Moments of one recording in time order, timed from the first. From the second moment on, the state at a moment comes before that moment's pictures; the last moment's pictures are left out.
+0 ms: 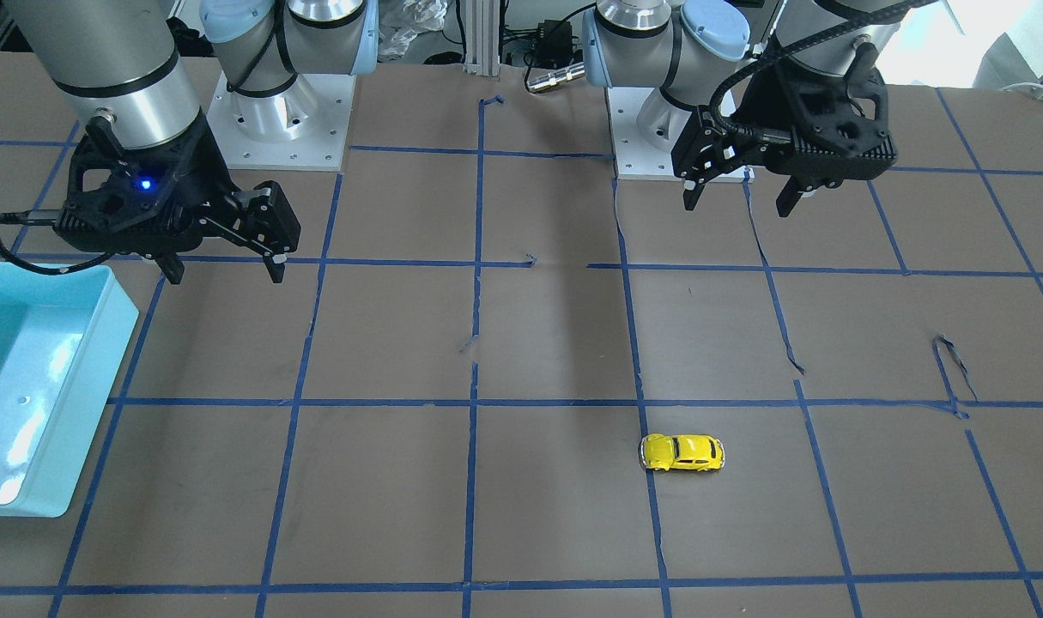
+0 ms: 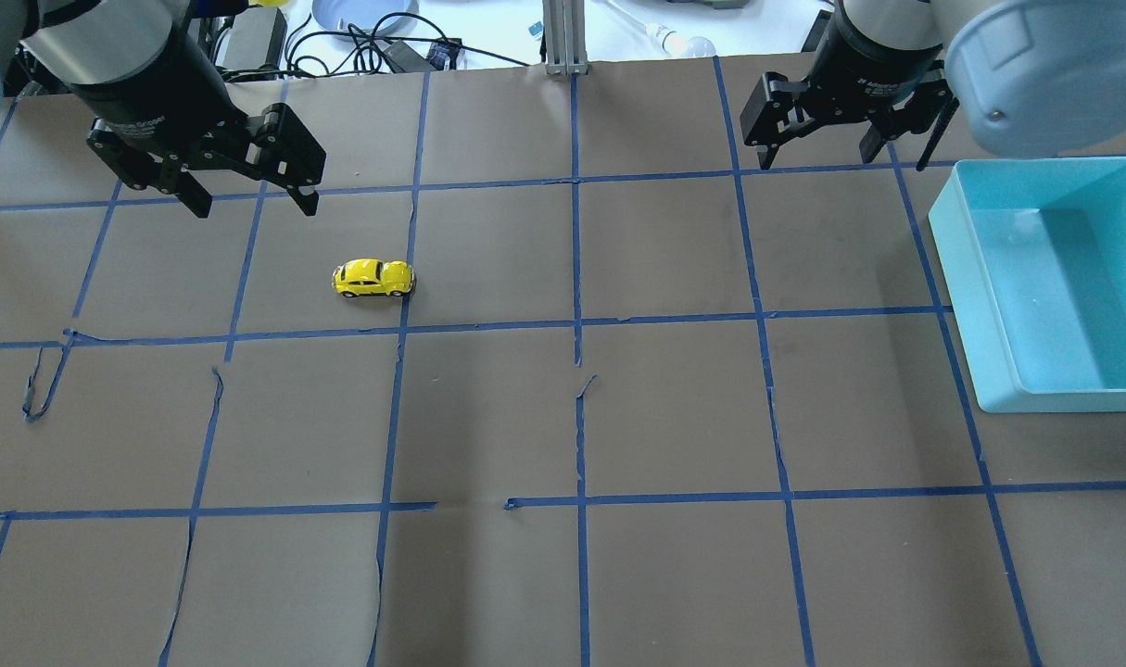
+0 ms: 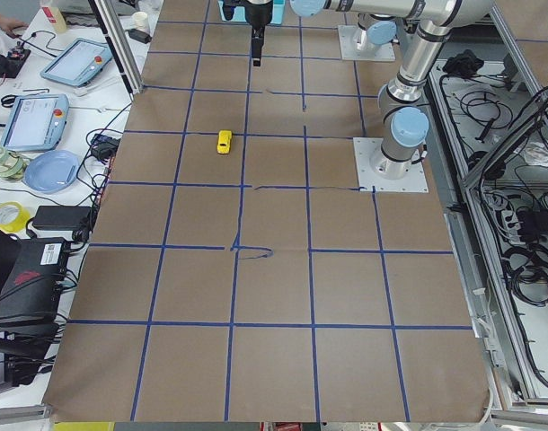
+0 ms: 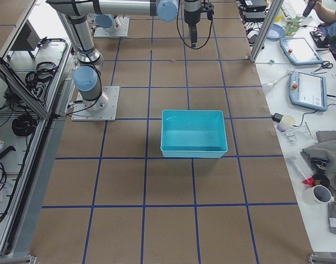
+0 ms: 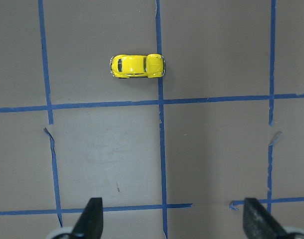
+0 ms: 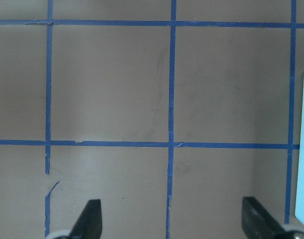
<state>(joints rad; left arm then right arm) -1.54 -1.55 -1.51 -1.63 1.56 0.07 1.60 -1.50 1.54 -1.75 -1.56 0.00</state>
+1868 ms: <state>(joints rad) -1.54 -1.56 -1.51 -1.62 1.56 0.15 1.60 -1.50 1.54 -1.75 -1.56 0.00</state>
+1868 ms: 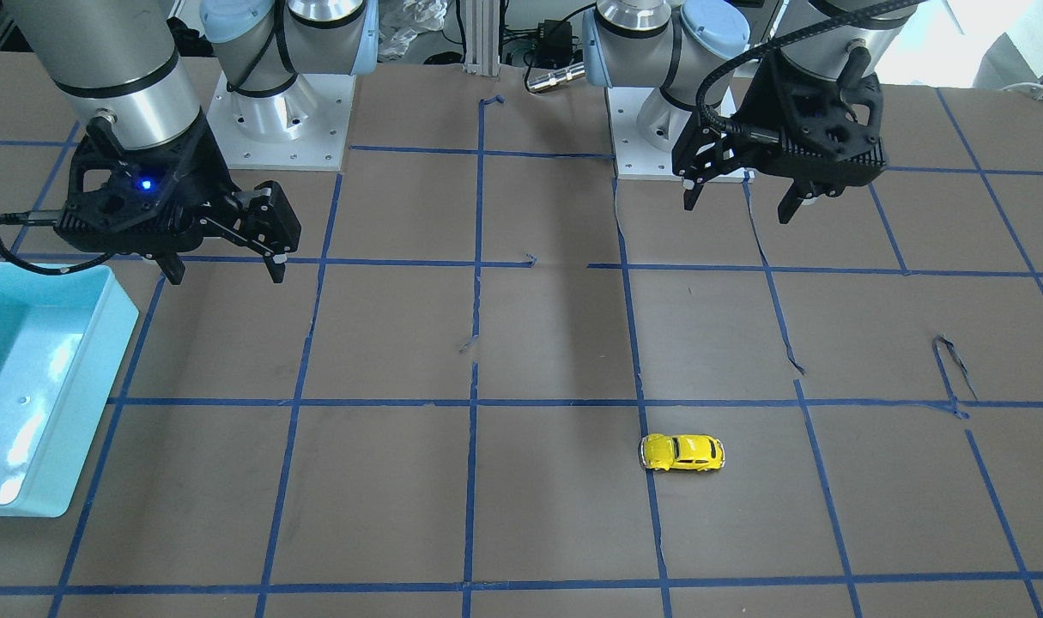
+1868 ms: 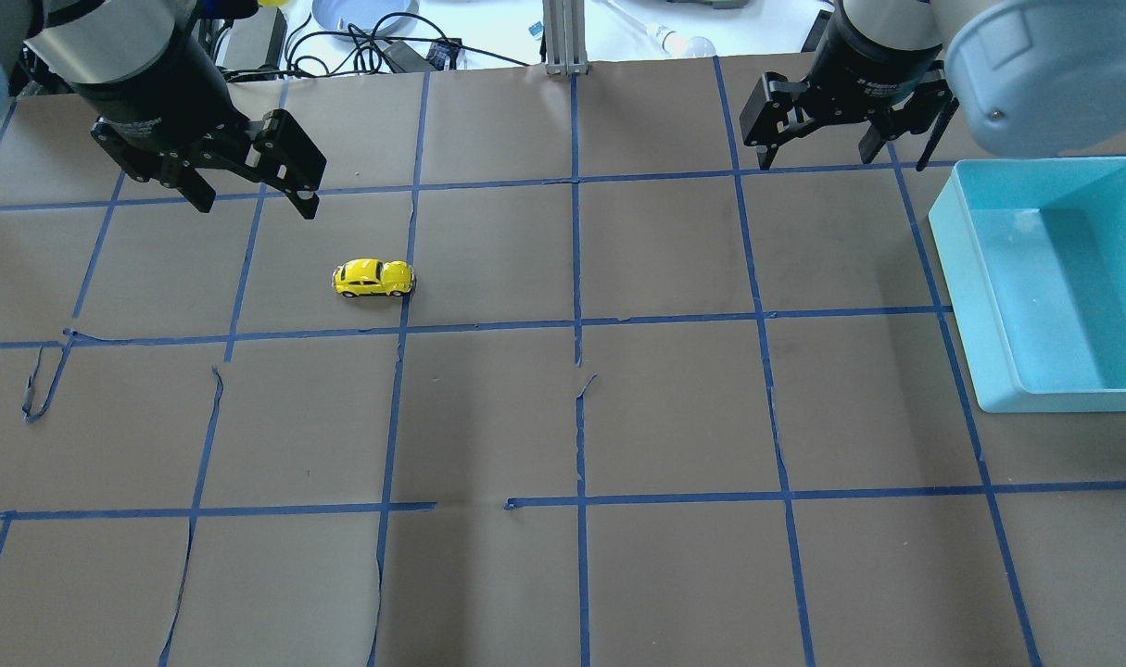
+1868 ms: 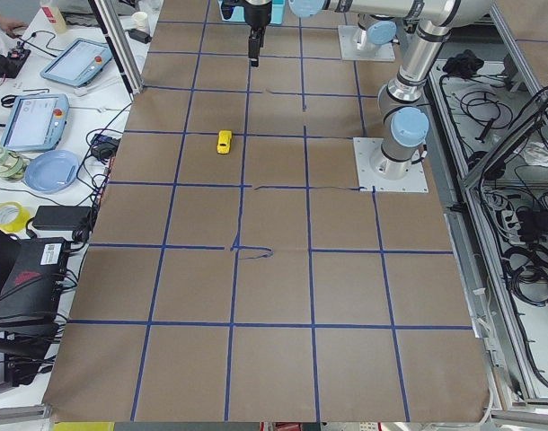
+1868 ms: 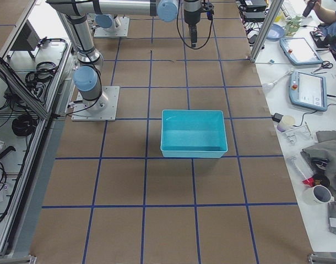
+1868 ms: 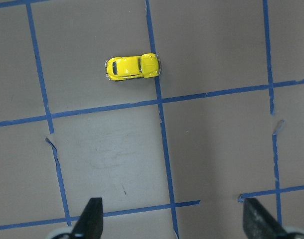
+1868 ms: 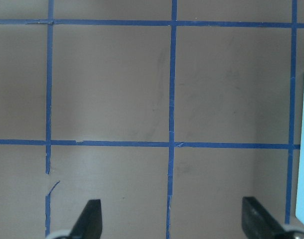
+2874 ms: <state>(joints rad) -1.54 -1.56 -1.51 -1.63 1.56 0.15 1.60 -1.50 1.54 -1.75 -1.56 0.00</state>
